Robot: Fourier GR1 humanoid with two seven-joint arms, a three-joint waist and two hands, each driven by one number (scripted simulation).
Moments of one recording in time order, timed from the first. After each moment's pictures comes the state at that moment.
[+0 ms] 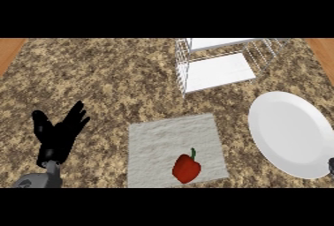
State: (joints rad) left arm -0.06 0.23 0.01 -1.38 0.20 0.05 0.26; right arm -1.17 -0.36 -0.10 -1.62 0.34 0.41 0.87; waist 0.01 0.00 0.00
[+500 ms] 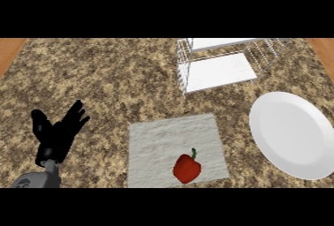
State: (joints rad) left arm -0.07 0.24 0.02 -1.37 0.19 0.03 0.26; right arm -1.26 -0.43 -0.11 -1.27 0.38 0.43 0.63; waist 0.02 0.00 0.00
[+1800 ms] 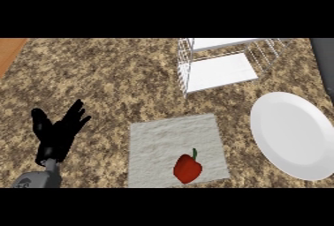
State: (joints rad) left arm -0.07 0.22 0.04 -1.38 0.17 0.02 0.27; right arm -1.39 -0.39 -0.09 -0.67 0.58 0.17 0.12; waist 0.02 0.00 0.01
